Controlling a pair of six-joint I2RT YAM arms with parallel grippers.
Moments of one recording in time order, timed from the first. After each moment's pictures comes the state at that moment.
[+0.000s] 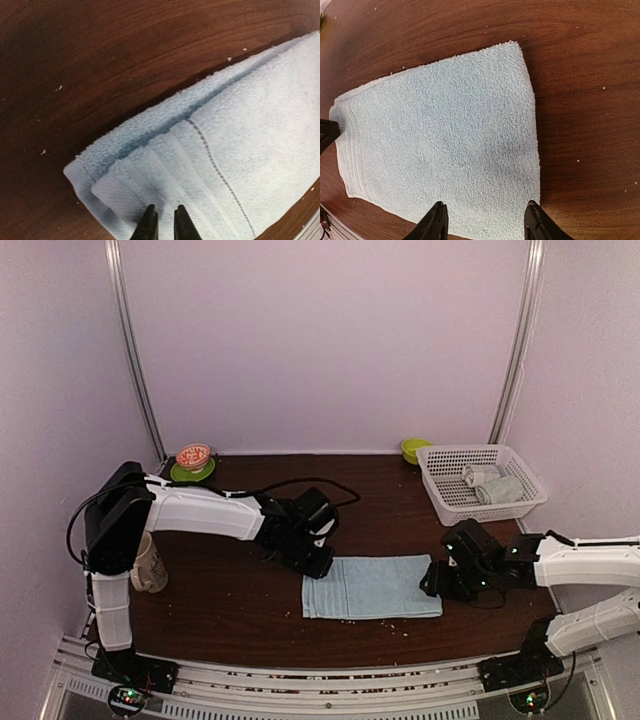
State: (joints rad) left arm -0.99 2.01 1.41 -0.50 0.01 -0.49; right arm 0.82 1.14 0.56 -0.45 0.15 0.93
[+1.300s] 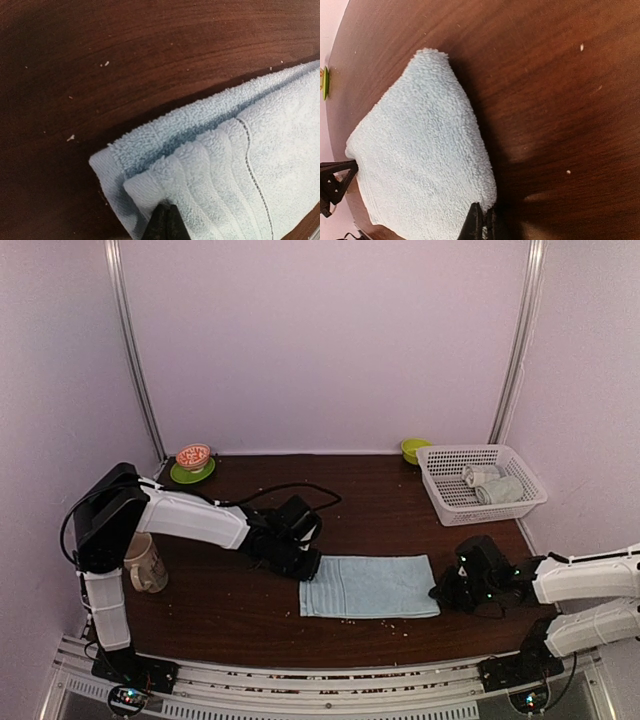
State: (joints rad) left arm -0.95 1.95 1.21 -0.32 -0.01 -0.58; right arm 0.70 1.12 0.31 -0.09 0.03 1.19
